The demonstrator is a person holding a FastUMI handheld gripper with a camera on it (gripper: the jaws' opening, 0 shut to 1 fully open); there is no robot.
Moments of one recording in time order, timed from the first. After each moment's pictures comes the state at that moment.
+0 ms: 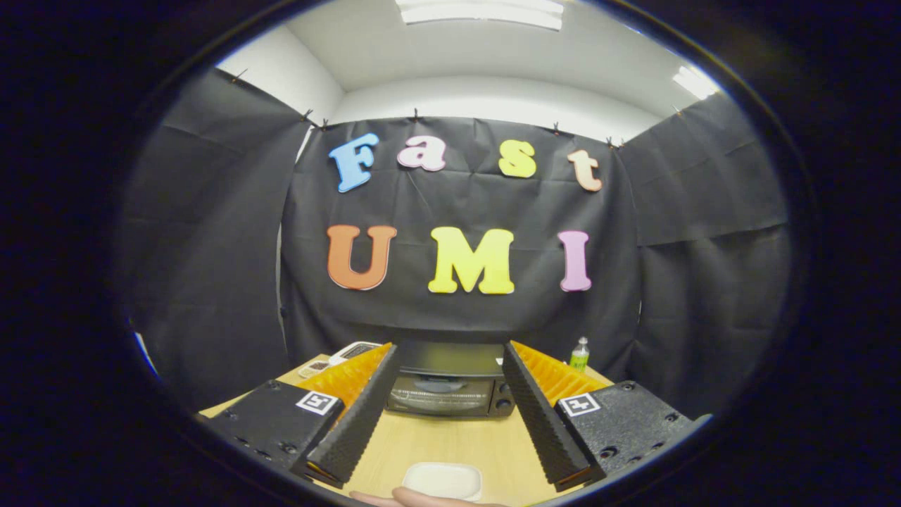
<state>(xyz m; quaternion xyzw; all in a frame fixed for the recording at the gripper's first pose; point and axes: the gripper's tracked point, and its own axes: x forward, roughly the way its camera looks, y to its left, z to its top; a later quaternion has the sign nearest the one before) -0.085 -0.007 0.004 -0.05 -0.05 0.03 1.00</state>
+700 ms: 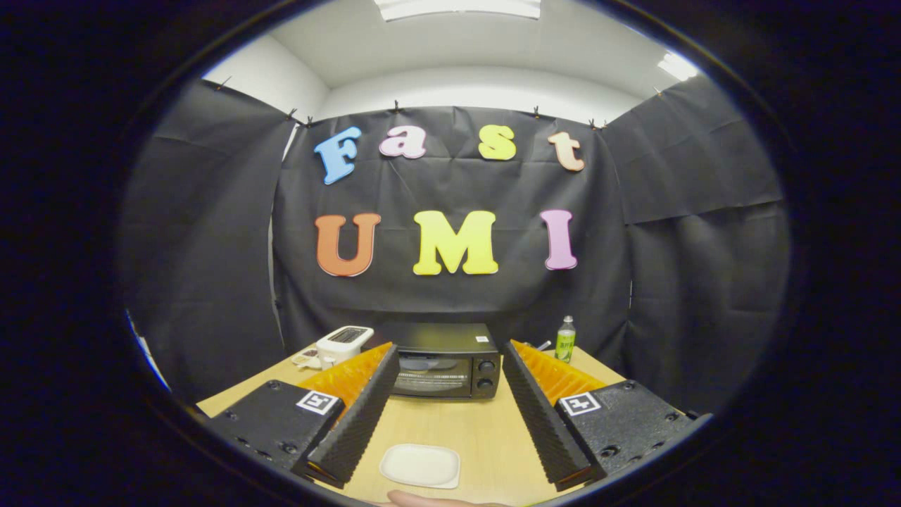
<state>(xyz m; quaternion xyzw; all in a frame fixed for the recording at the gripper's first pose) -0.098 -0.056 -0.014 -0.03 -0.04 0.03 1.00</state>
